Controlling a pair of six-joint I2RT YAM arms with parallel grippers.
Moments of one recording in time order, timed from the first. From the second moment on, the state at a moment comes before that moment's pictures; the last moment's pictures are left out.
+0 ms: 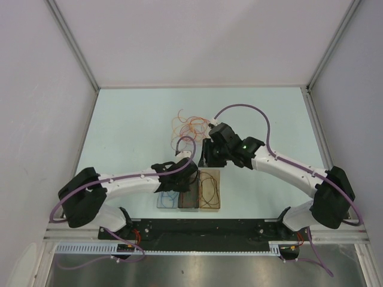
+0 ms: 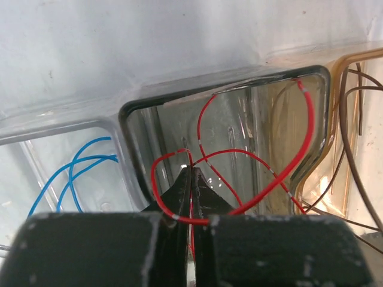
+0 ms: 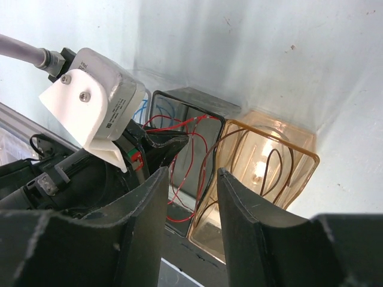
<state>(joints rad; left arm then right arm) -0.99 1.41 0.72 -0.41 -0.25 -0.80 0.86 1.43 1.14 -0.54 -0.07 0.75</state>
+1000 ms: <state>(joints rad) -1.01 1.29 0.84 -0.62 -0.23 -0.80 0.85 1.49 1.14 -0.42 -0.14 0.75</state>
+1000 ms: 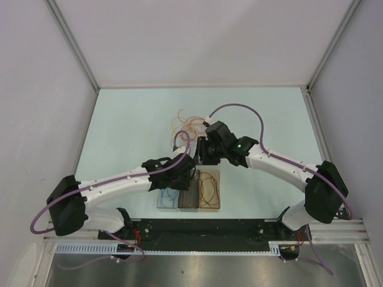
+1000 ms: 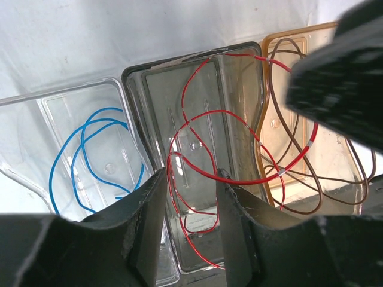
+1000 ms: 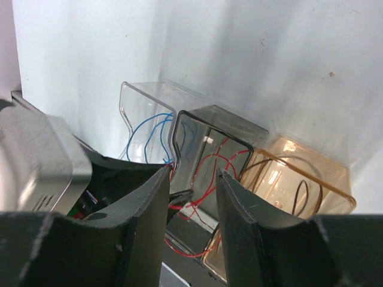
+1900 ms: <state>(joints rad) -1.01 1.31 0.81 -0.63 -0.23 -0.83 0.96 1.66 1.14 -0.38 -0.13 0.78</state>
